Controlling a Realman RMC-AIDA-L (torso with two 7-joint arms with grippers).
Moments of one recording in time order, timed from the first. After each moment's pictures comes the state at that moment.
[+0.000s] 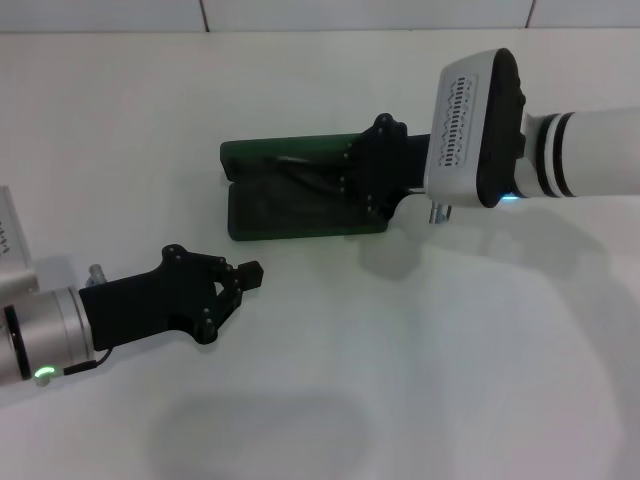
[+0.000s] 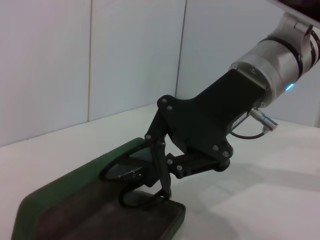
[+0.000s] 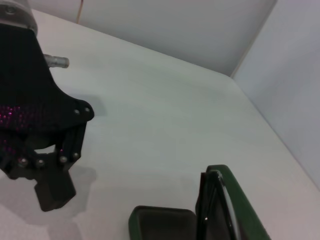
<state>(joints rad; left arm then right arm) -0.37 -2.06 0.86 0.40 1.73 1.42 -0.92 0.79 2.03 -1.85 -0.67 -1.34 -0.67 1.09</state>
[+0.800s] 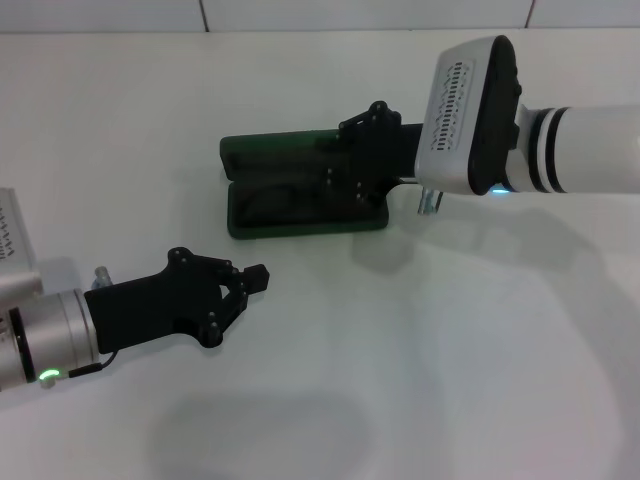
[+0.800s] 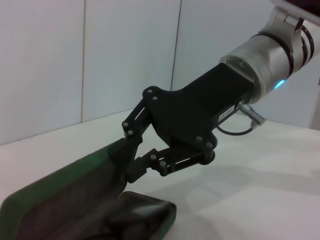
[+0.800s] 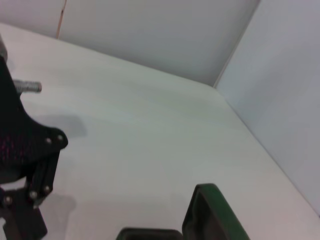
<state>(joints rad) -0.37 -2.07 0.86 0.40 1.74 1.43 -0.92 0.78 2.03 -1.89 -0.69 -1.26 -0.62 1.09</state>
